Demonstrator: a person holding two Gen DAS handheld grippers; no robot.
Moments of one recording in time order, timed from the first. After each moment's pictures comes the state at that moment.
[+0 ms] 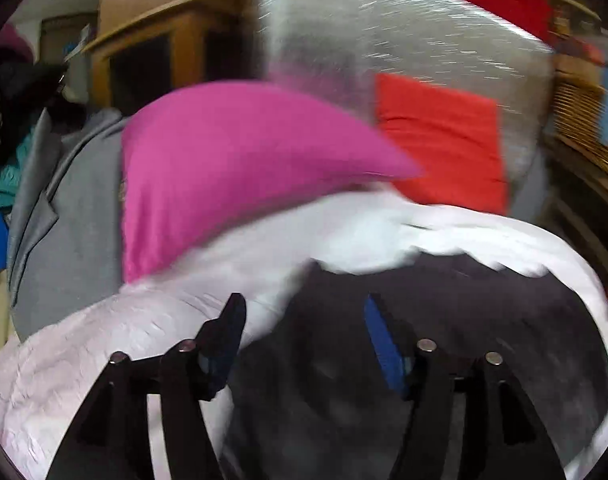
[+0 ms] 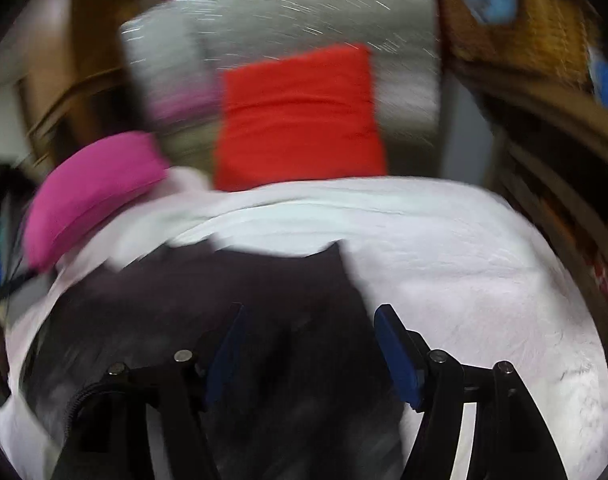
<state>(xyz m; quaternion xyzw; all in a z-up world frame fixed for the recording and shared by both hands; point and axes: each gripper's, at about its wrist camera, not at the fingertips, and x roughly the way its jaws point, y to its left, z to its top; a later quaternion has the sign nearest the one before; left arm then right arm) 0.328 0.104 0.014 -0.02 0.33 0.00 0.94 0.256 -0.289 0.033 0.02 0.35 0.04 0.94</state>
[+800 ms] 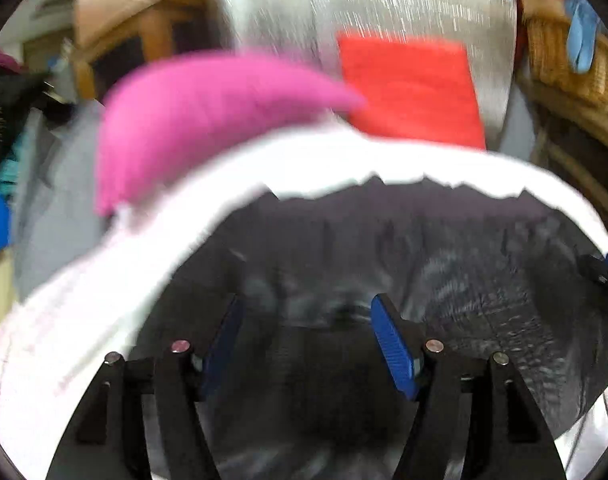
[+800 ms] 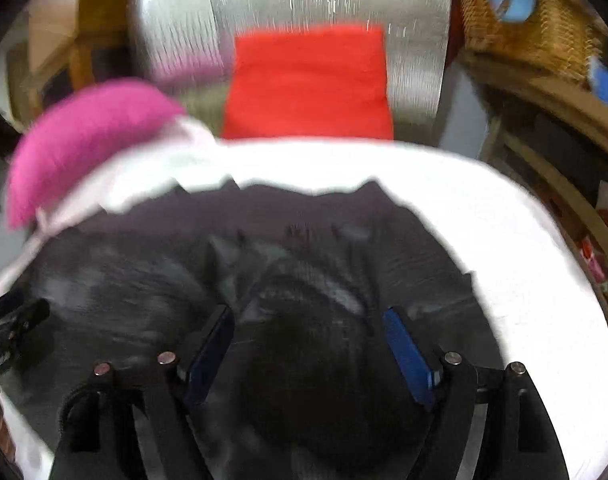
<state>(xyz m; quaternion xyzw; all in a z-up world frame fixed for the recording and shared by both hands) 0.288 0.050 -0.020 0.02 0.35 0.03 0.94 0.250 -0.245 0.011 0.01 0.36 -0.02 0.93</state>
